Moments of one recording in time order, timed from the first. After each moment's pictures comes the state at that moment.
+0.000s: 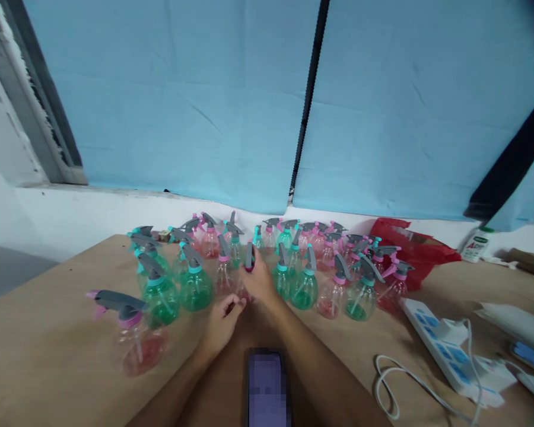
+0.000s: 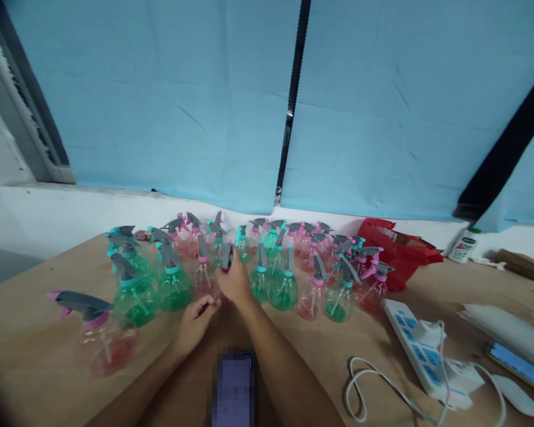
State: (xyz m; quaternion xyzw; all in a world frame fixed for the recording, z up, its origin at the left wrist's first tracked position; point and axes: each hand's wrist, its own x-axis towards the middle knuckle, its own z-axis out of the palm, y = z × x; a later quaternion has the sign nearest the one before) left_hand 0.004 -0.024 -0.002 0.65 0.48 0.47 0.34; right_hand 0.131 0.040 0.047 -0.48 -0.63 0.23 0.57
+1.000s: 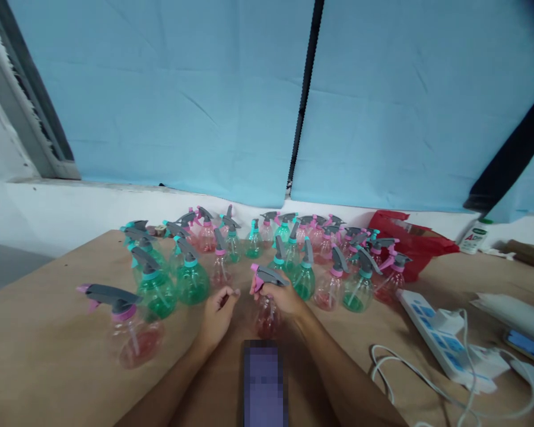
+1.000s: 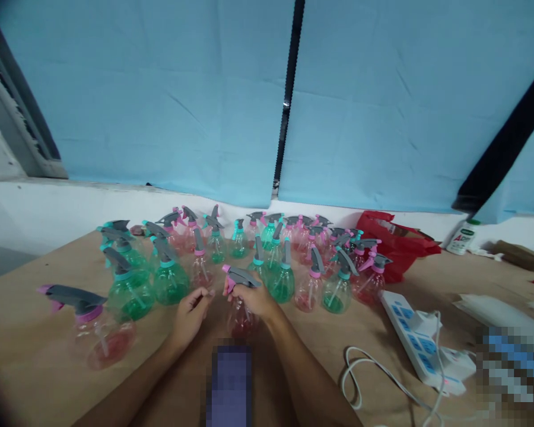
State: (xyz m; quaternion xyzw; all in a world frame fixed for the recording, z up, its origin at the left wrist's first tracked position) left_hand 0.007 -0.026 -0.003 0.62 0.48 0.51 0.35; right_hand 0.193 -0.023 0.051 -0.27 -0.62 0.52 0.52
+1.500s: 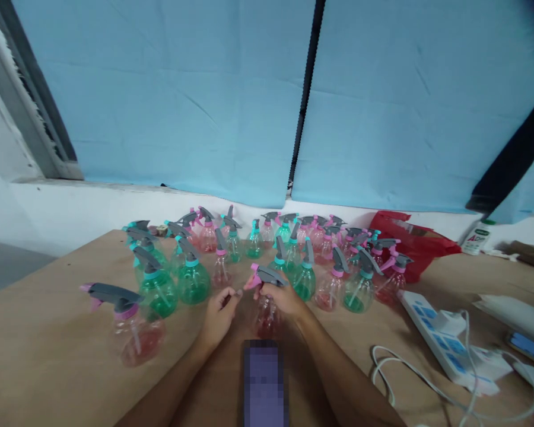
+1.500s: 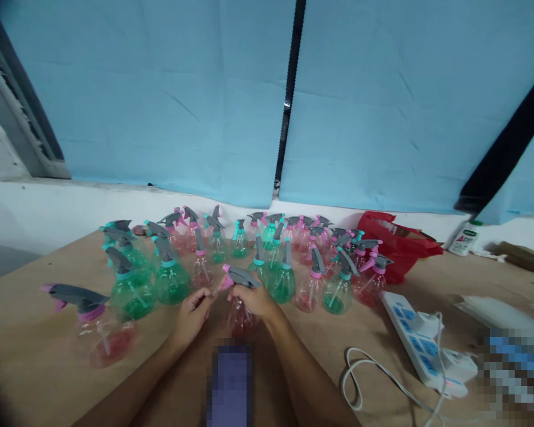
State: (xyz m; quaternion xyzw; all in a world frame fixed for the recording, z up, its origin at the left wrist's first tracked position) left_hand 0.007 -0.023 -0.008 0.63 0.47 0.50 0.36; right_hand 0.192 -0.024 0.052 -0.28 -0.65 0.49 0.51
